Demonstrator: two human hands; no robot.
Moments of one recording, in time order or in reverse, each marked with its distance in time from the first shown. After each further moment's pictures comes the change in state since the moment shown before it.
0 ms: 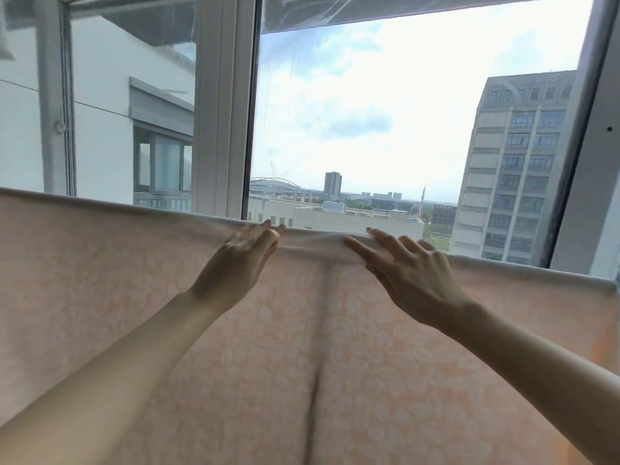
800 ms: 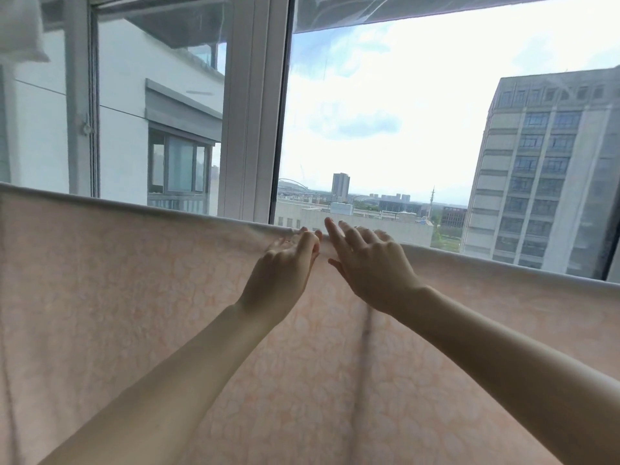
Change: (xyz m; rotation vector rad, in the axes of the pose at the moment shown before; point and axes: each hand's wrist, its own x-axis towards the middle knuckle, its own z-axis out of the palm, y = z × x) left_hand 0.001 0.000 -0.007 0.038 0.126 -0.042; right_hand 0.096 -0.088 0.029 -0.088 -0.124 0.041
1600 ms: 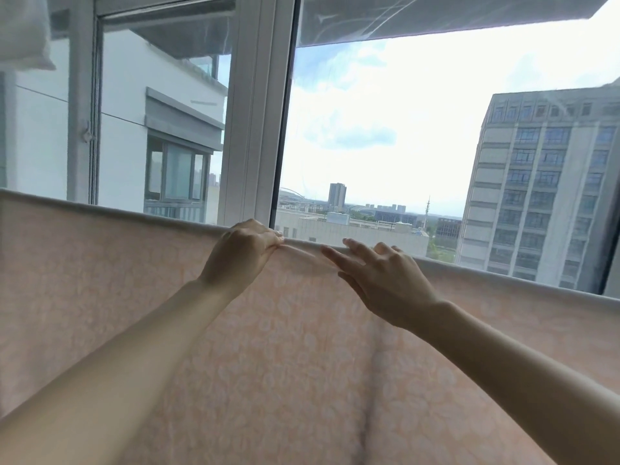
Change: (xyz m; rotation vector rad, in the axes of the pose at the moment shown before) left_hand 0.015 -0.078 -0.025 0.013 -0.045 0.023; right_hand -0.010 0.010 -0.008 0.113 -0.016 -0.057
